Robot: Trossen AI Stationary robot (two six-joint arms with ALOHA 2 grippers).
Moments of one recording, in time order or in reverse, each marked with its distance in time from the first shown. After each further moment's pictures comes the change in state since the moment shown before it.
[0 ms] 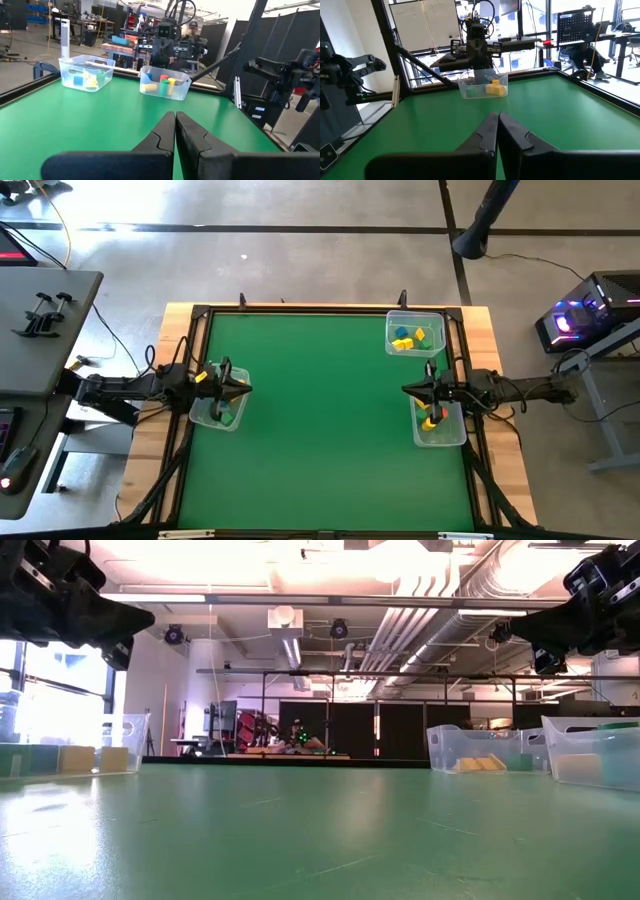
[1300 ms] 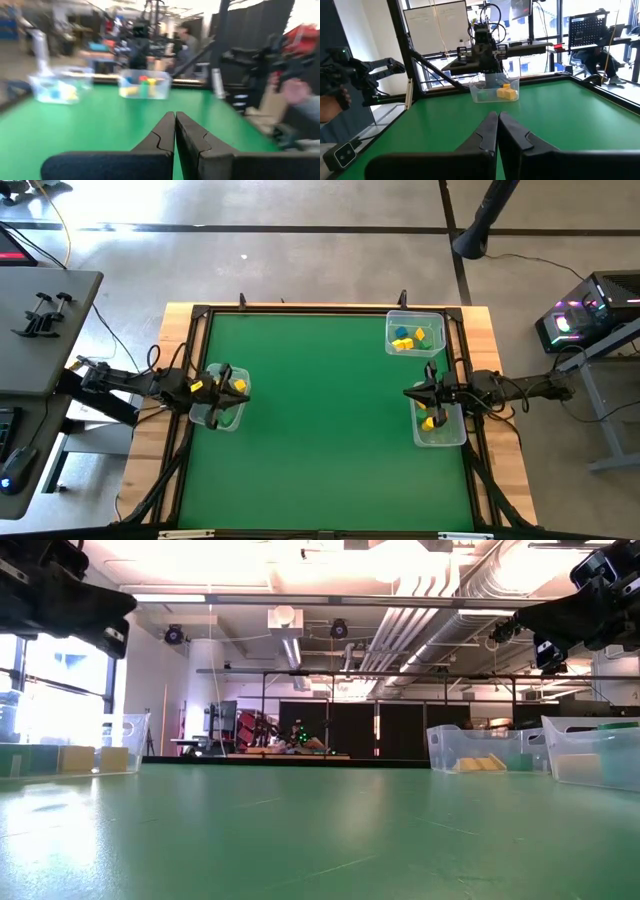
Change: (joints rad) left arm -0.176 -0.006 0.000 0.012 -0.059 0.093; right arm 0.056 -0.022 0.000 0.007 0.001 0.000
